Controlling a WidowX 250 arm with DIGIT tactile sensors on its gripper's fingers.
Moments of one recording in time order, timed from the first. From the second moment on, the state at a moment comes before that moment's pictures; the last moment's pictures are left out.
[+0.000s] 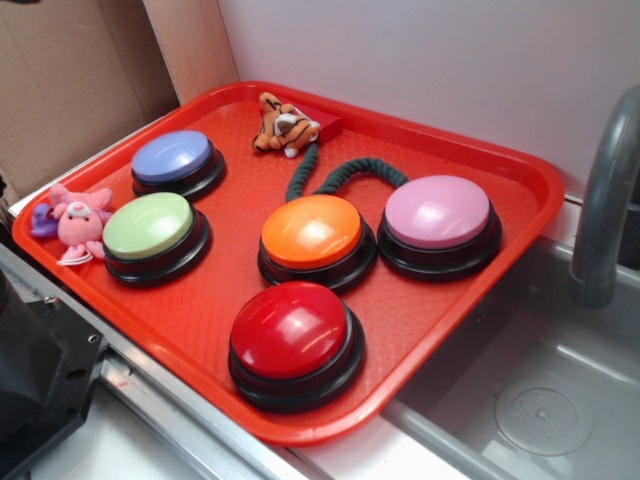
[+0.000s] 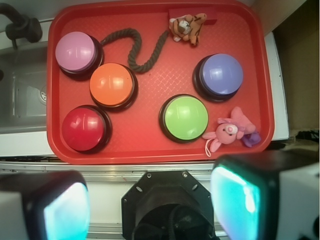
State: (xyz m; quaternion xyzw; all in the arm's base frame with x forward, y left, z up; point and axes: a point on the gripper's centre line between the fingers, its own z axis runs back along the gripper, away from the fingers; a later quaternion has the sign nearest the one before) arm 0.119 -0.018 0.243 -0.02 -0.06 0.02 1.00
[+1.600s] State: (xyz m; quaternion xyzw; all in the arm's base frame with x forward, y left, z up) arm 0.262 0.009 0.079 -0.02 -0.05 0.46 0.89
